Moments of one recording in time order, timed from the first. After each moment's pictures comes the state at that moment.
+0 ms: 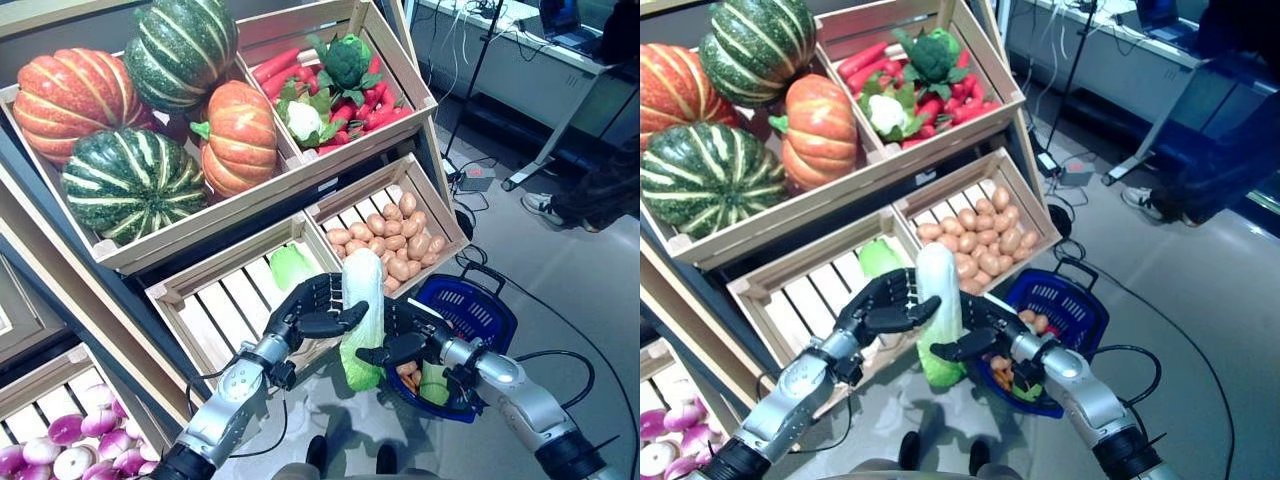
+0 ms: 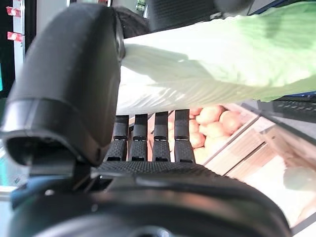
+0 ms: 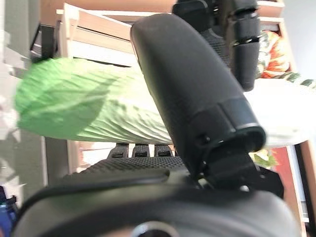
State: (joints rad) left arm -0.02 0.48 -0.43 0.04 -0.53 -0.13 -0.01; right arm -0.07 -0.54 0.37 0.03 0.48 0.23 0.33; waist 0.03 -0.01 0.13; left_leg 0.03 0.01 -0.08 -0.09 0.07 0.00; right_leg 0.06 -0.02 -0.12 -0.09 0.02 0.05
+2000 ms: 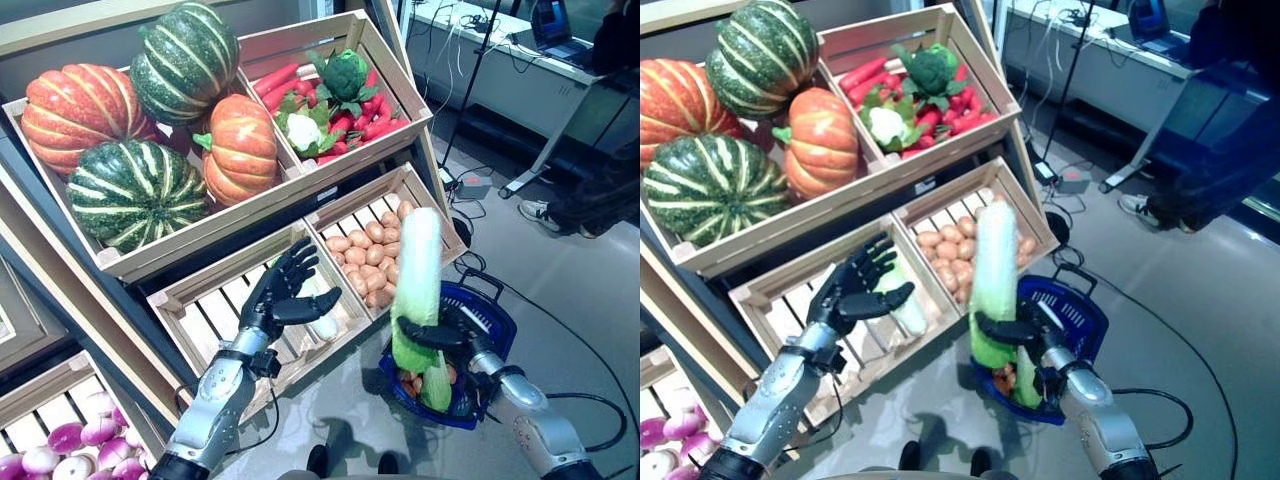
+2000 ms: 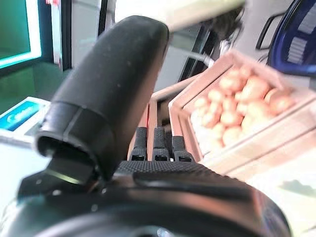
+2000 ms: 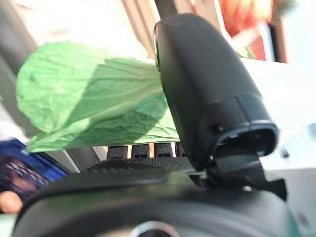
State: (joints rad) left arm 0.05 0.44 -0.23 -0.03 -0.60 -0.14 0.02; right arm 0.09 -0.44 0.12 0.07 0.61 0.09 0.03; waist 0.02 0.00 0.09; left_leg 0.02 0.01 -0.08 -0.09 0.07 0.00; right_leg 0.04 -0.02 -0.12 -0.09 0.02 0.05
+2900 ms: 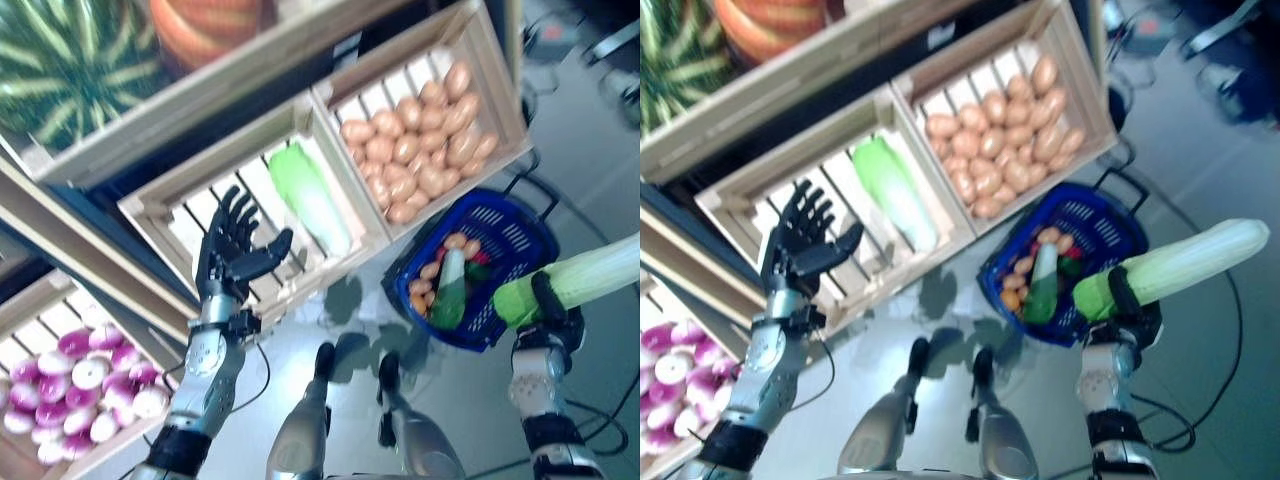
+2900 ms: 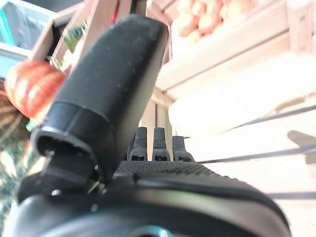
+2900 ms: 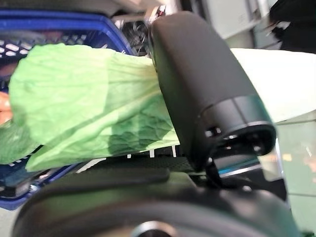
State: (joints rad) left arm -0.16 0.41 -0.16 0.03 -0.64 -0.32 0.29; right arm -0.31 -0.33 -0.11 0.60 1.15 -0.38 -0.48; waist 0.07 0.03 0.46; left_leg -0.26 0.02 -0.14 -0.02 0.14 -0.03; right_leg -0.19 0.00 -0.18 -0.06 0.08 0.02
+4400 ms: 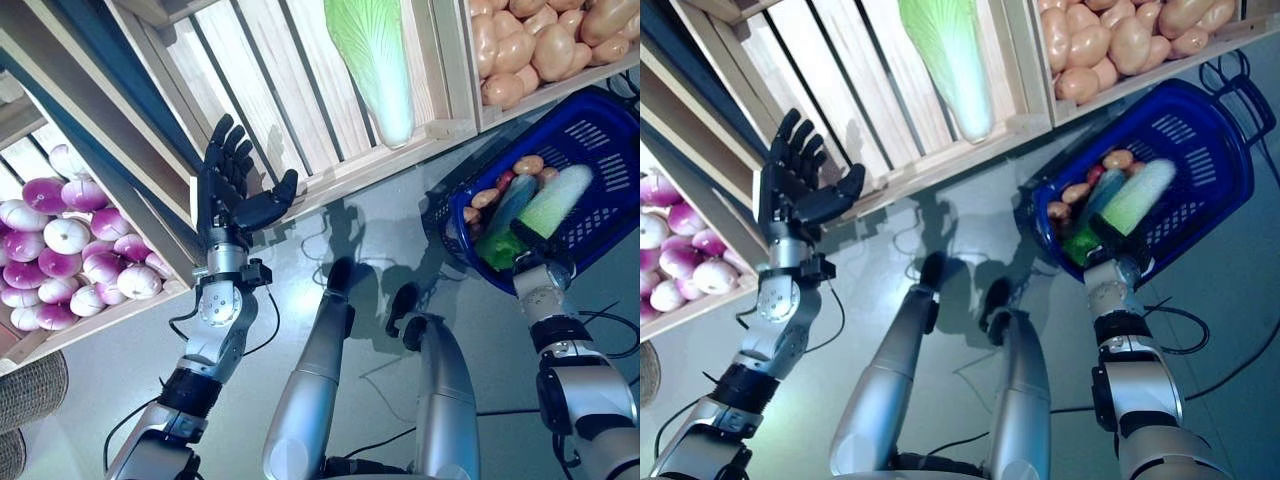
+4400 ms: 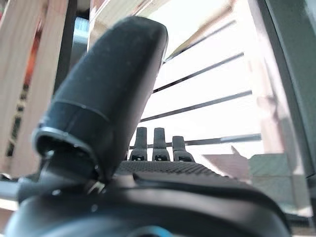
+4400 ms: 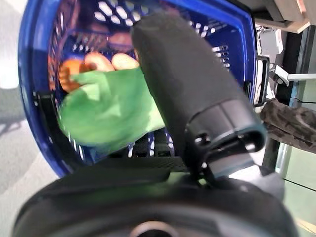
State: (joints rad) left arm -0.36 0.49 -0.25 0.13 -0.42 -0.36 0.47; right arm -0.74 -0.47 -0.03 0.98 1.04 -0.09 -0.64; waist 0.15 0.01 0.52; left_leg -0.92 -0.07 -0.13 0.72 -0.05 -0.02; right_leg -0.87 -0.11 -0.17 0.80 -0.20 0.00
